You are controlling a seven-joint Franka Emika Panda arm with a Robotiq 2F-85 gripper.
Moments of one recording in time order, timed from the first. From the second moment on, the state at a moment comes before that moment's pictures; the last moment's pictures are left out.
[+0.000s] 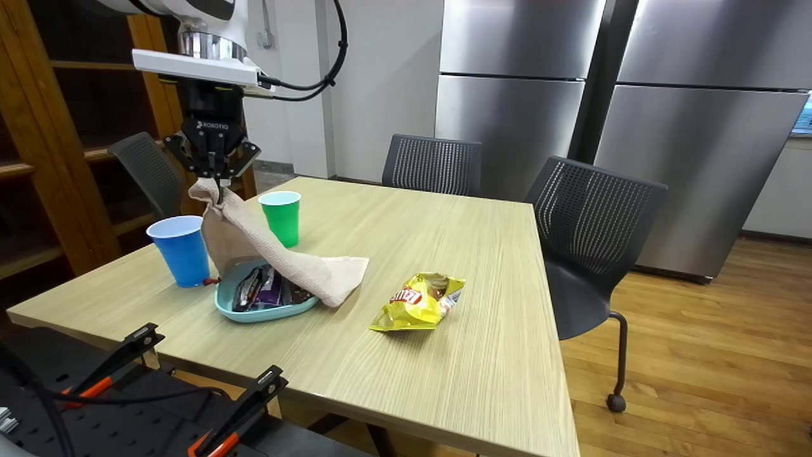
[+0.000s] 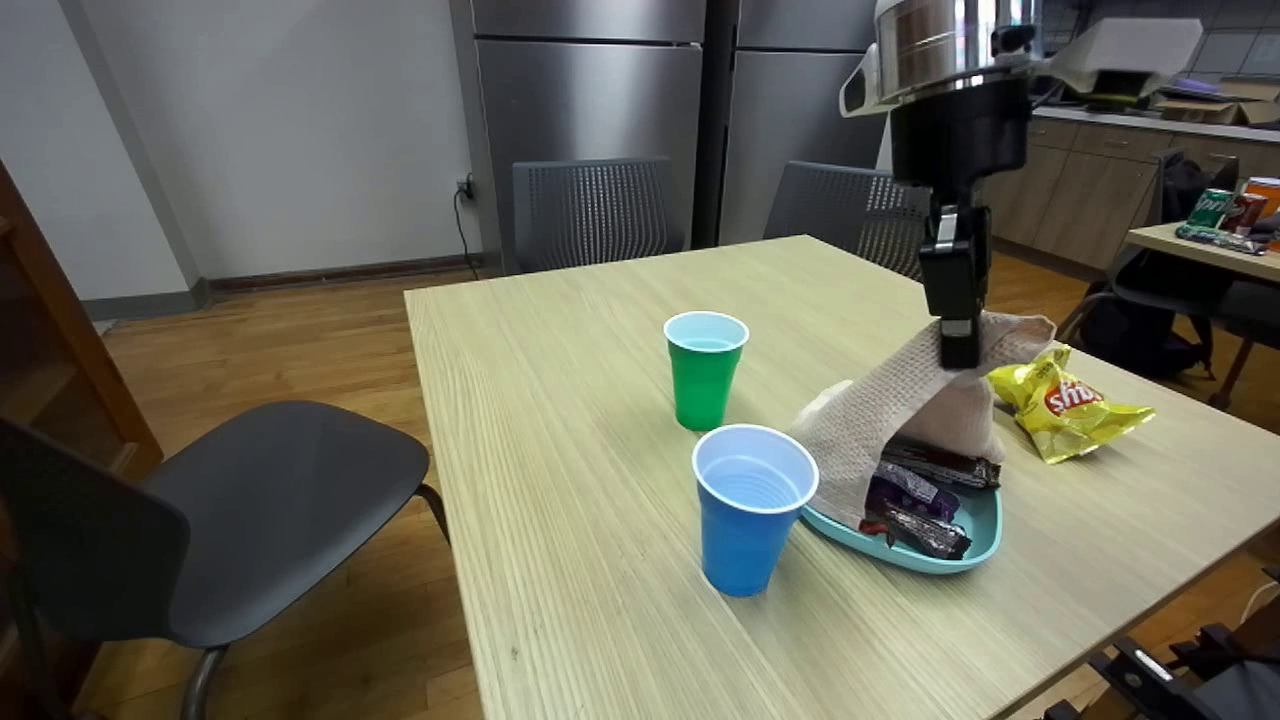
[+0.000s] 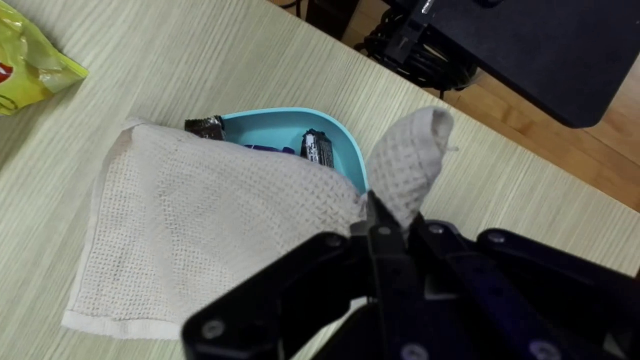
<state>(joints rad) 0.16 -0.02 0.10 -2.45 -0.01 2.10 -0.38</state>
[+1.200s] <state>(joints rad) 0.16 0.09 0.14 -2.46 -0.01 2.03 -0.44</state>
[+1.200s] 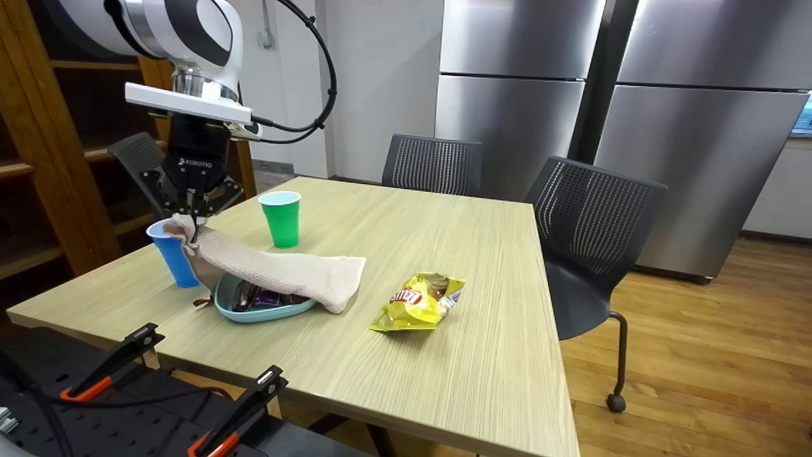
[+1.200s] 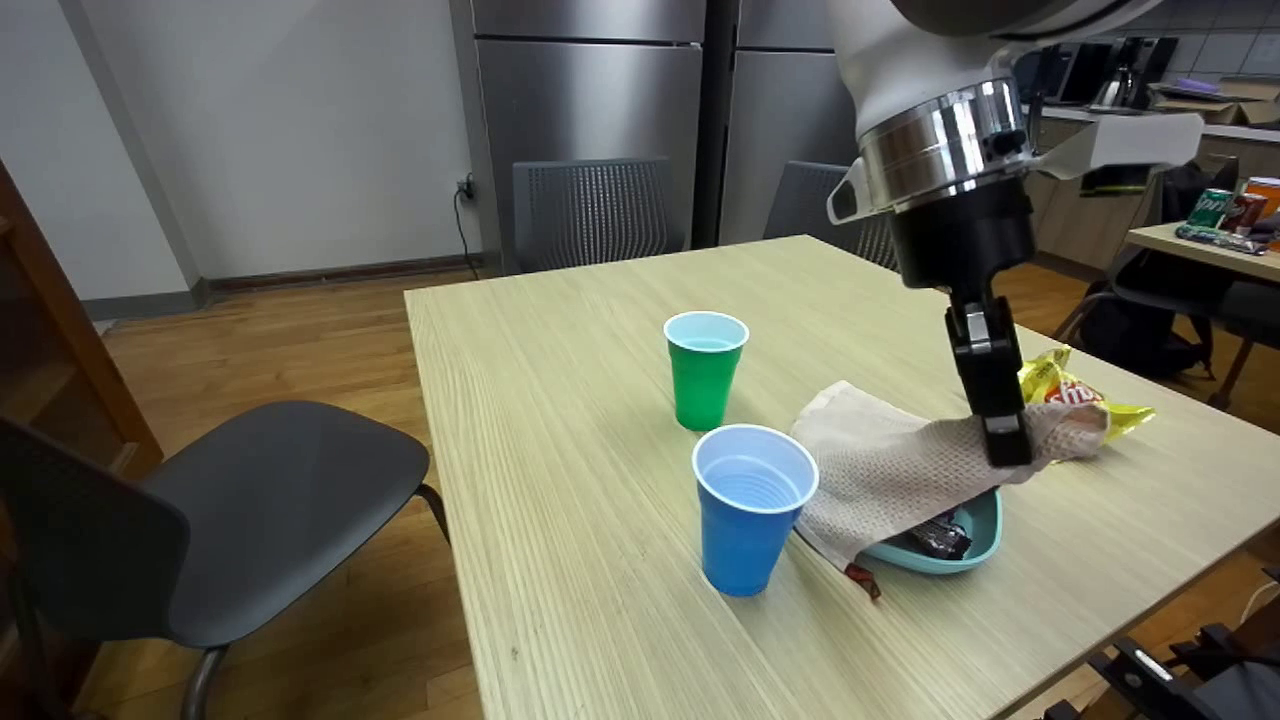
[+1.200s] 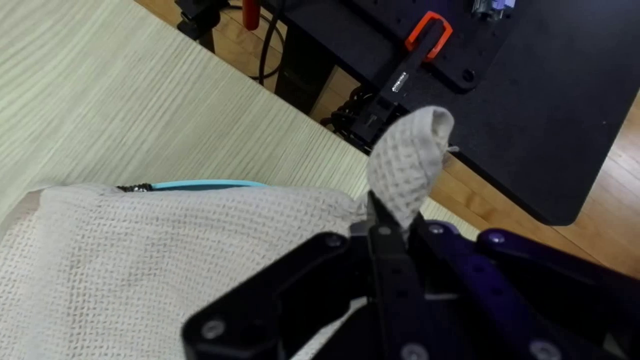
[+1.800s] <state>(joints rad) 0.16 0.10 0.15 -2.47 -0.01 2.04 -0.44</state>
